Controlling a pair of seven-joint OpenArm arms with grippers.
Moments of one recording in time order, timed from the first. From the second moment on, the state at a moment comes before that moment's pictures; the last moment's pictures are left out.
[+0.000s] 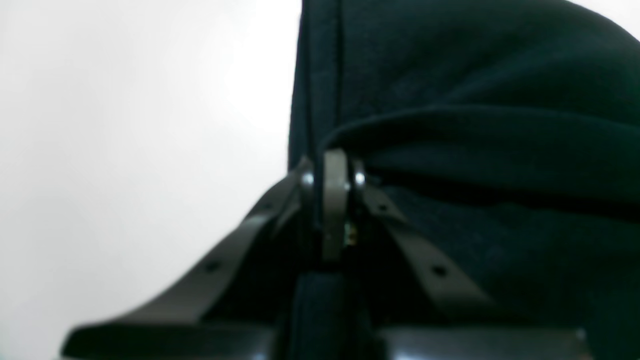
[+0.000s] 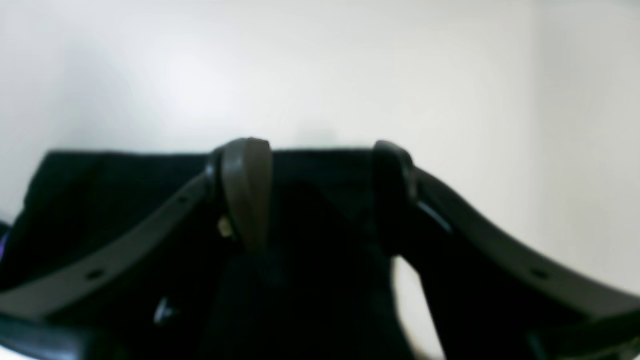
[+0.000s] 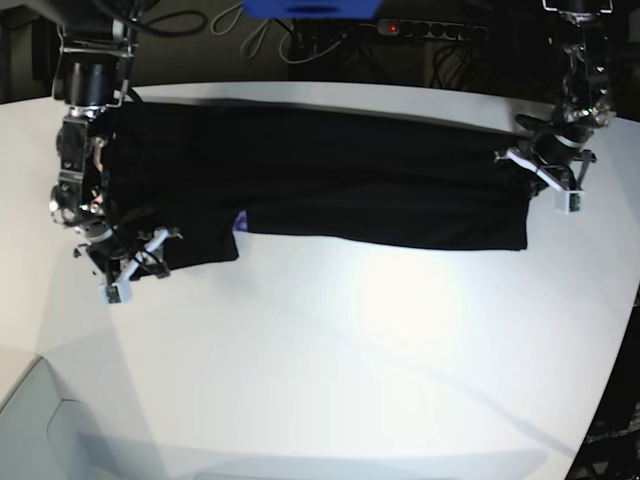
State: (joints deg) left arm 15.8 -21.4 -13.3 81.2 -26.6 -15.4 24.5; right arm 8.6 13.5 12.1 70.7 7.5 25.5 -29.2
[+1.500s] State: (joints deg) left arm 15.8 -21.3 -13.3 81.2 -26.5 -15.4 24.5; right arm 10.8 14.7 13.9 61.2 7.6 25.1 -24.2
